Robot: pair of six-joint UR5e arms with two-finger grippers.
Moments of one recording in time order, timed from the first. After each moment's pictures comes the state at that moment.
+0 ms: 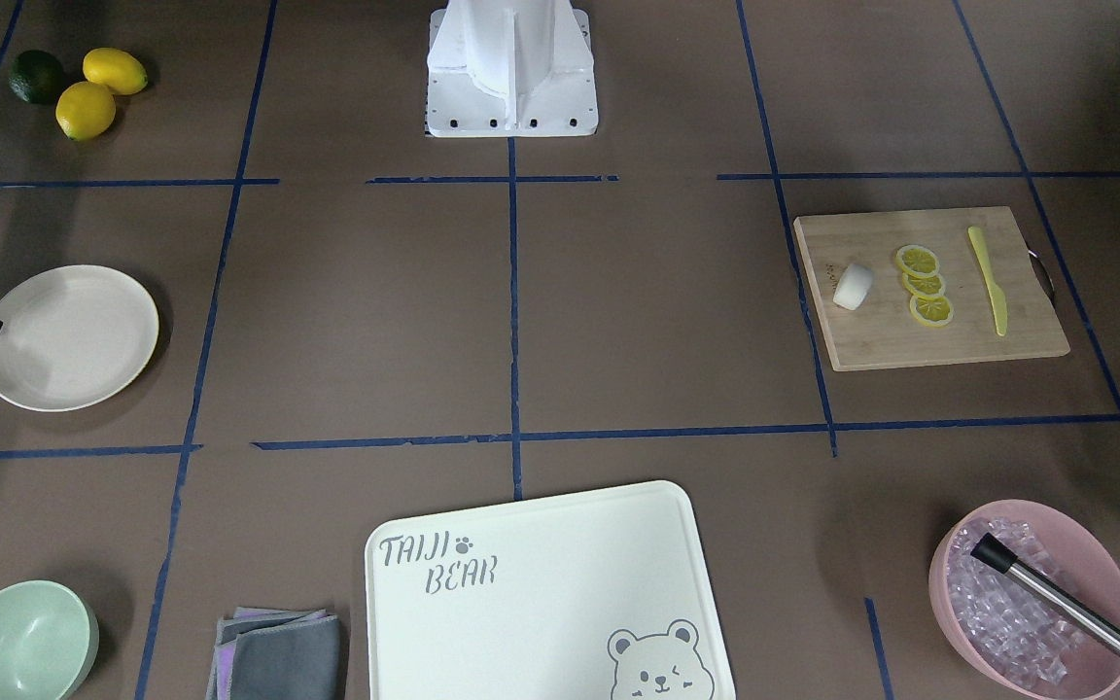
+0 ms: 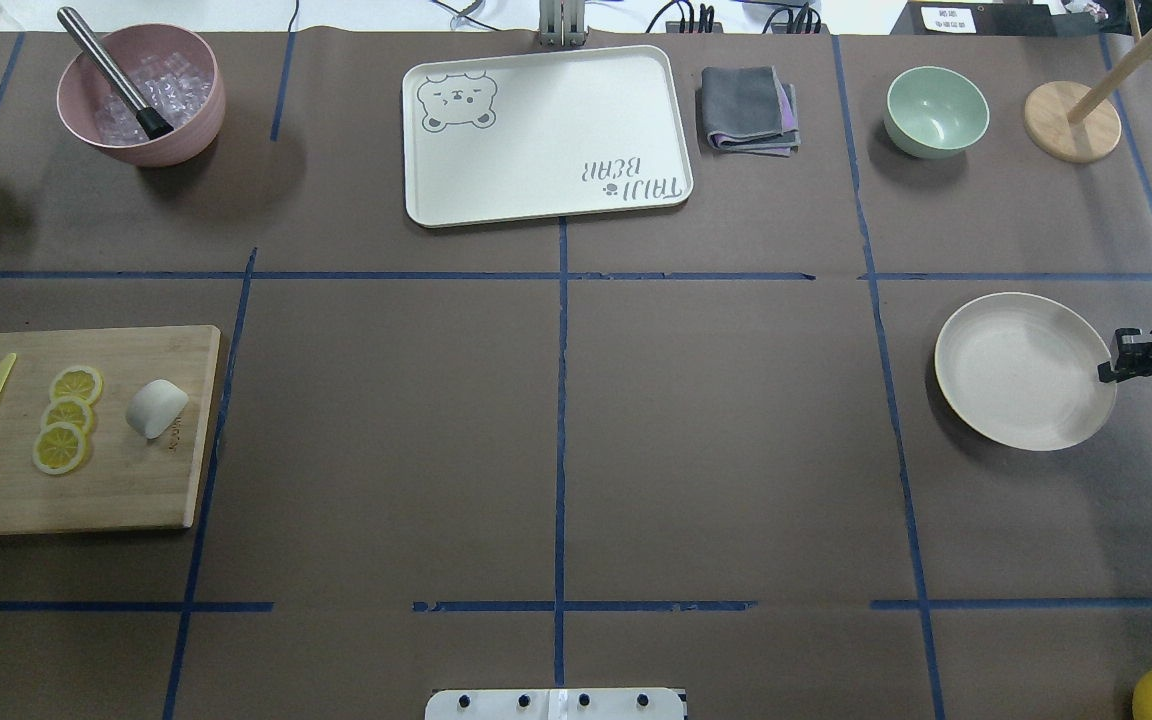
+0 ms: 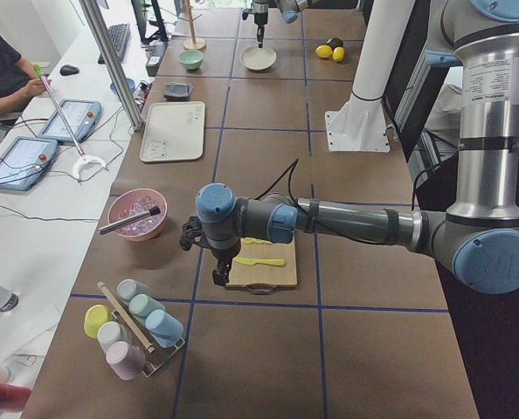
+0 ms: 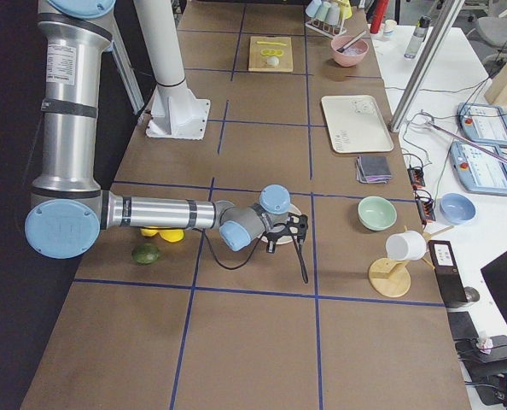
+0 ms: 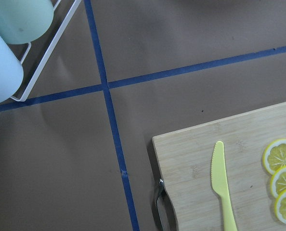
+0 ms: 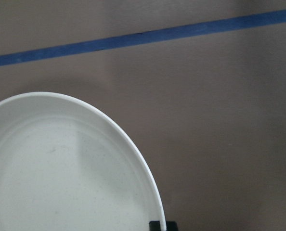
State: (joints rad) left arm -1.46 -1.51 -1.73 -1.60 -2.39 0.05; right arm 1.10 -1.68 1.60 -0.91 2.34 0.84
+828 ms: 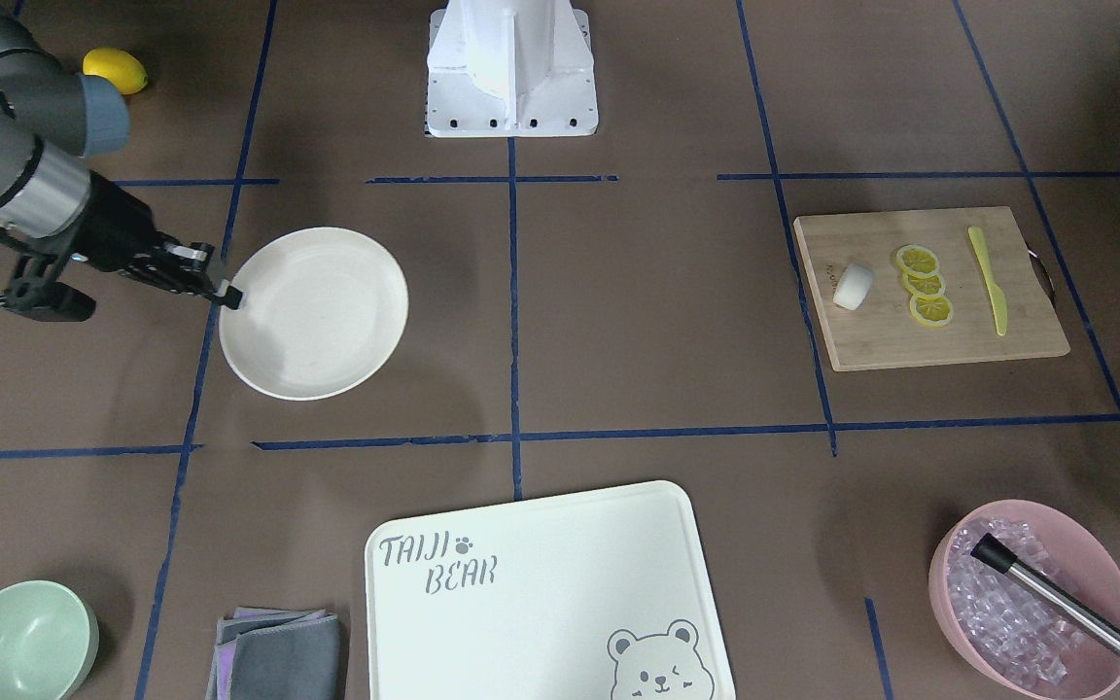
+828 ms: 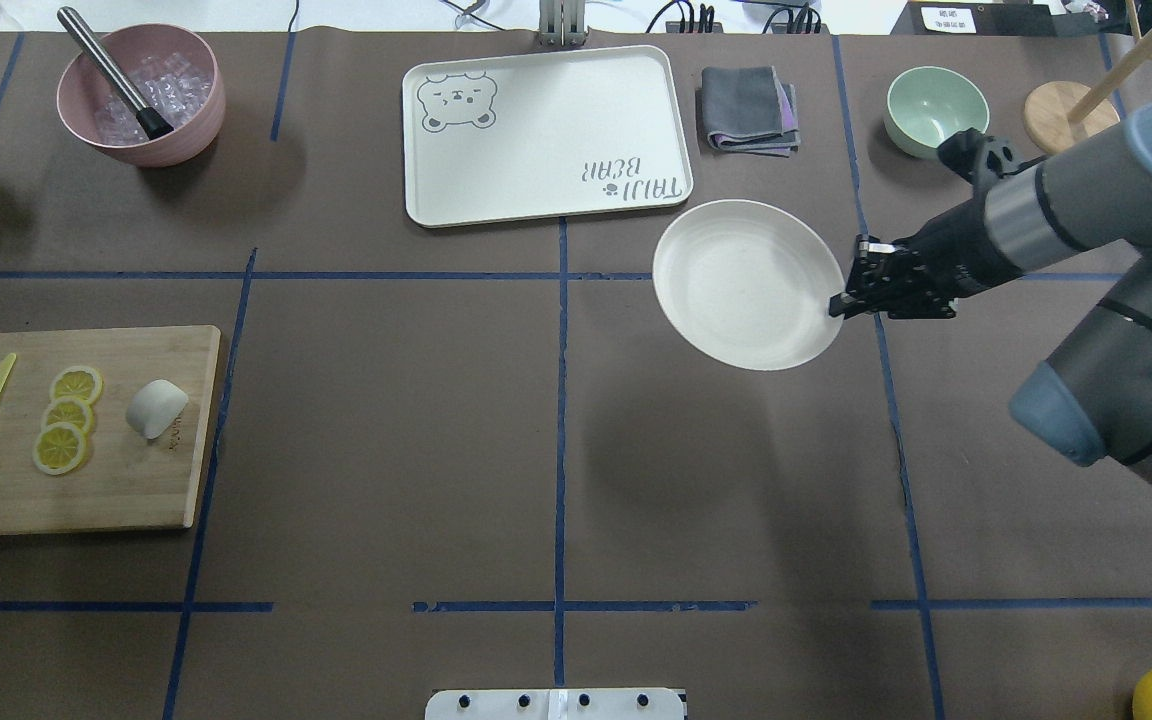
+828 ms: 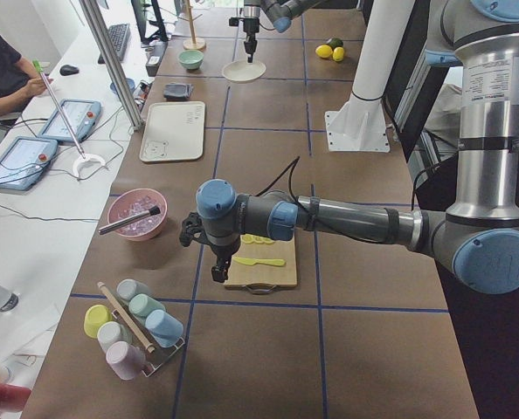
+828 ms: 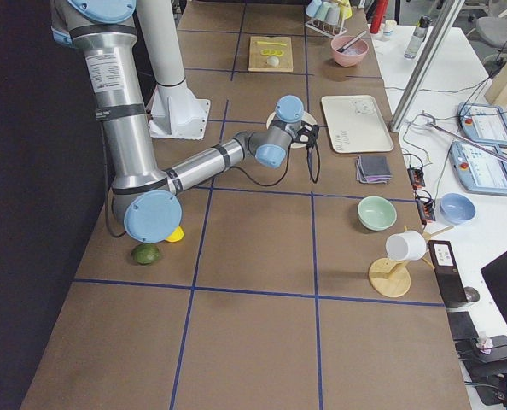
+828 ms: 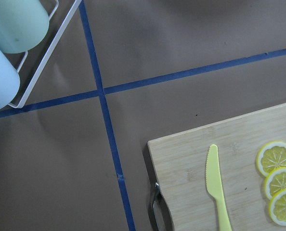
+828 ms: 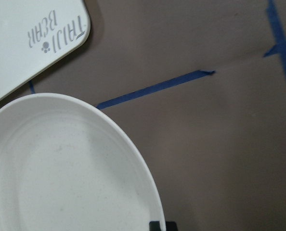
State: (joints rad) left arm -1.46 -1.51 -1.74 -1.60 -2.39 0.05; right arm 0.86 -1.32 1.77 -0.91 2.32 1.50
